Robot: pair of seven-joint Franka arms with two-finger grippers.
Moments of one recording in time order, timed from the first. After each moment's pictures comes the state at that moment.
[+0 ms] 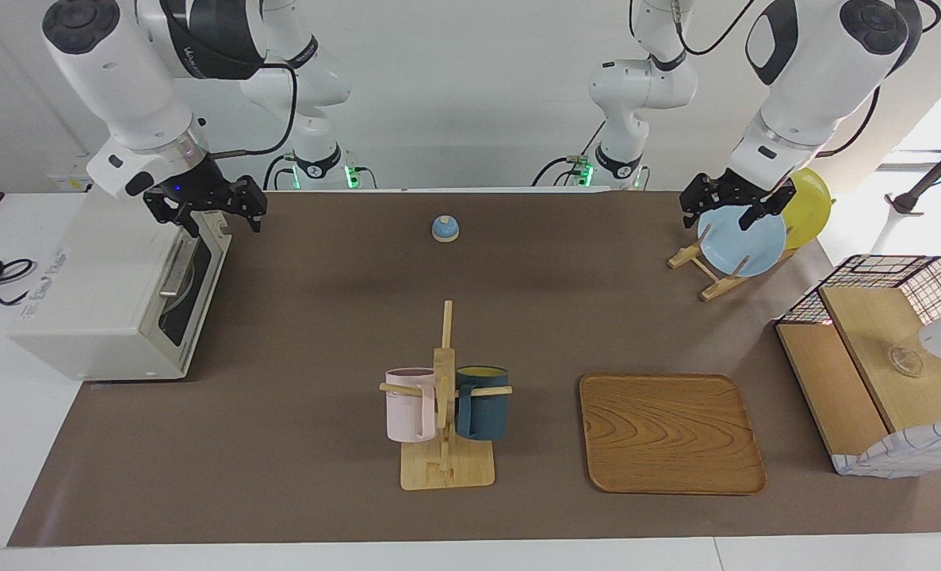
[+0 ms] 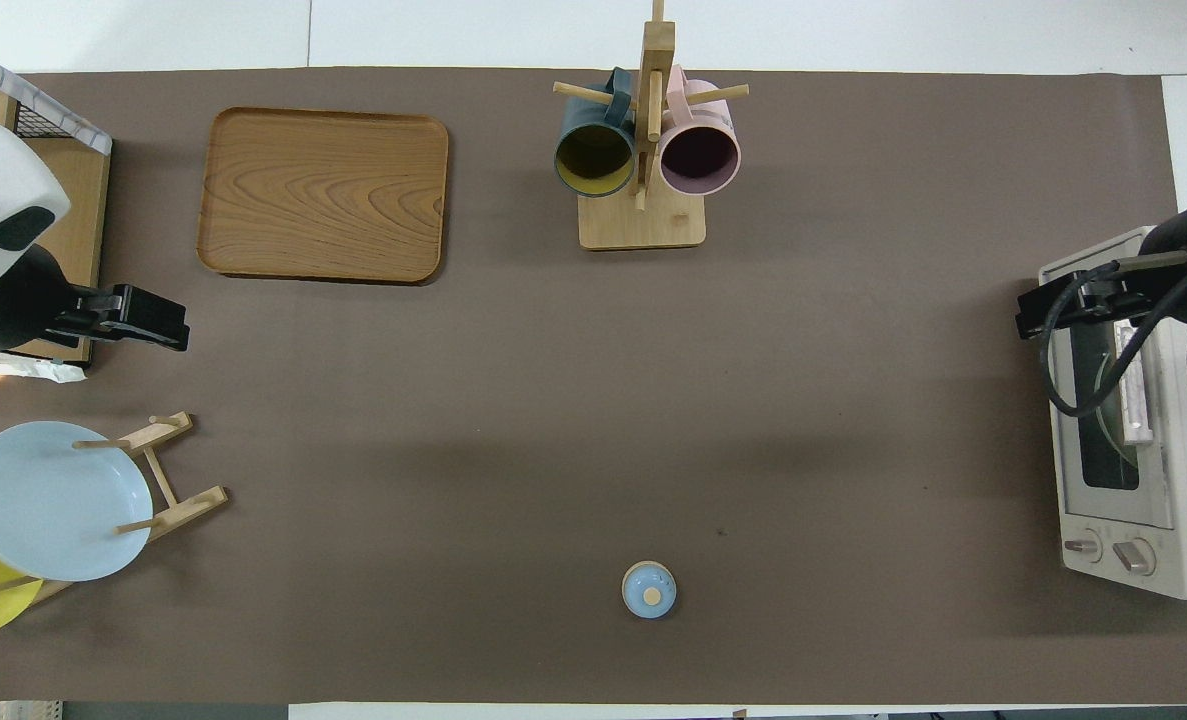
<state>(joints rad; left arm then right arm) -0.12 -0.03 -0.02 -1.68 -0.03 1.58 -0.02 -0.01 0.02 0.02 -1.62 -0.01 1.54 -0.07</state>
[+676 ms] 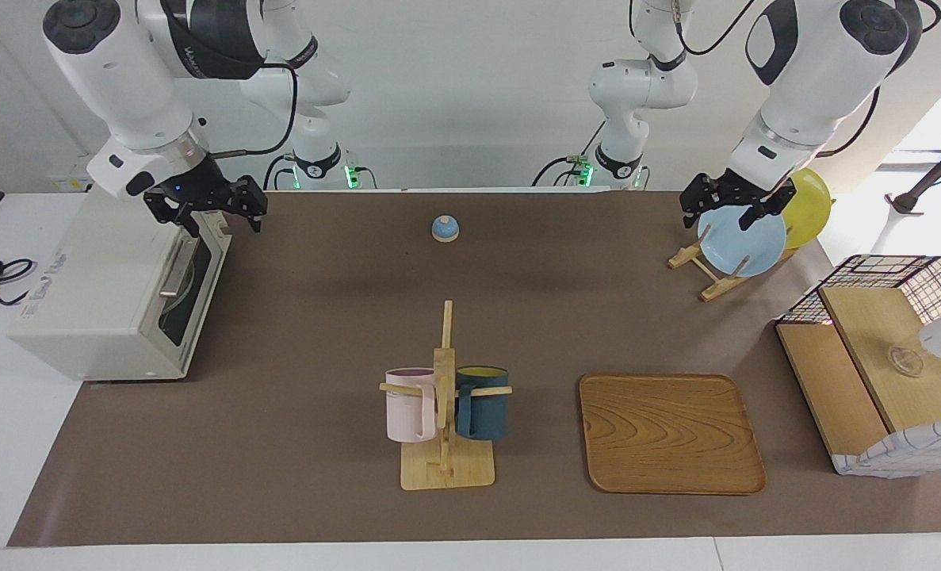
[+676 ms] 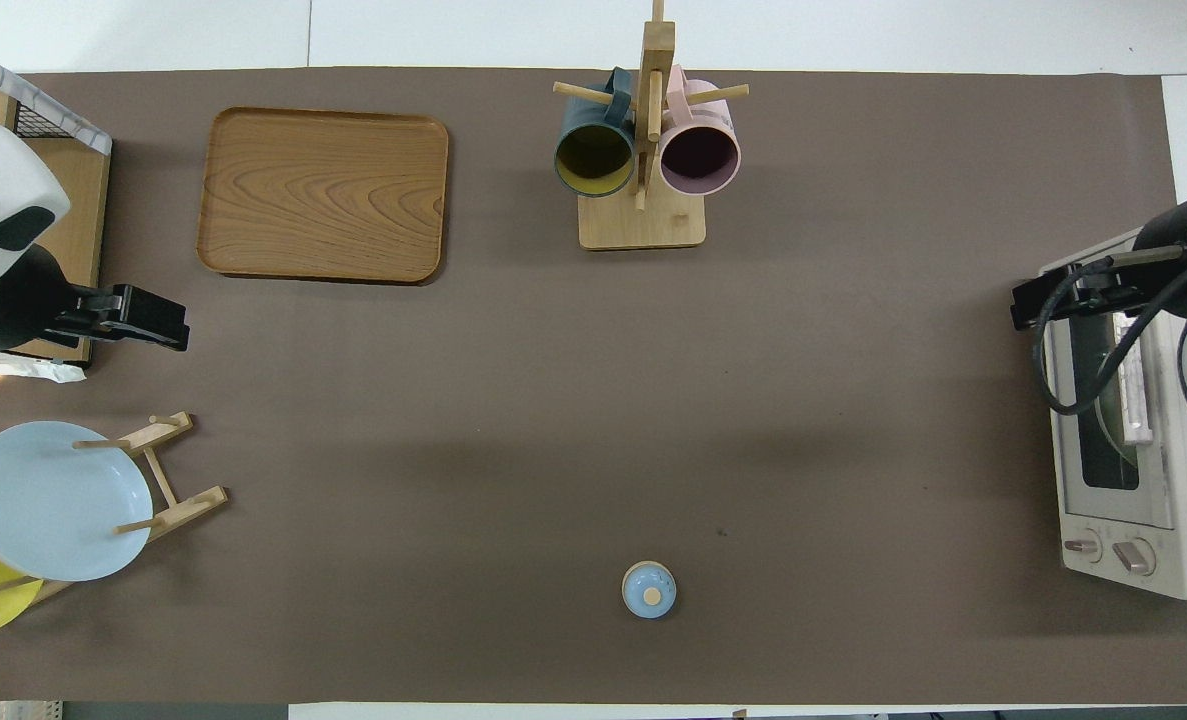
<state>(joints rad) -0.12 -0.03 -0.02 -1.68 -0.03 1.58 -0.02 0.00 0.02 0.02 -1.64 -0.01 1.60 -0.07</state>
